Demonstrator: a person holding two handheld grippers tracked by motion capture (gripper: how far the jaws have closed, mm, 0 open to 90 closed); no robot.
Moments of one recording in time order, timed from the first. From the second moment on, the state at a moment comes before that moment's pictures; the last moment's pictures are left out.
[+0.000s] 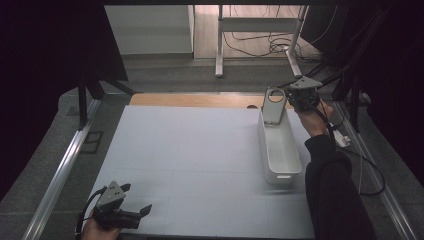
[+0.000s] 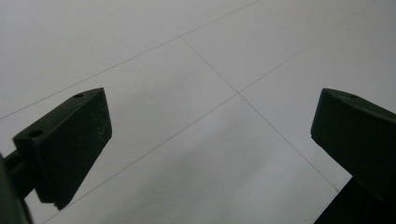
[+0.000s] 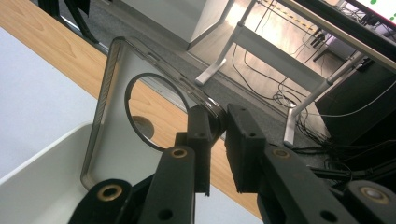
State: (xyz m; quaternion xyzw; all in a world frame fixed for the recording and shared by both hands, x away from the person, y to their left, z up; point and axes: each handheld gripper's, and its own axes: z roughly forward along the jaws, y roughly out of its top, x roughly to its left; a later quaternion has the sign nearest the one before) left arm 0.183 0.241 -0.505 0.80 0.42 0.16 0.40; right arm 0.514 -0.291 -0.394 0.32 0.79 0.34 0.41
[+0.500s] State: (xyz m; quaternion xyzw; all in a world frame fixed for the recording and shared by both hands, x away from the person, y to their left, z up) left arm 0.183 0.241 -0.505 0.80 0.42 0.16 0.39; right arm 0.515 -0.289 -0.406 0.31 0.79 0.34 0.41
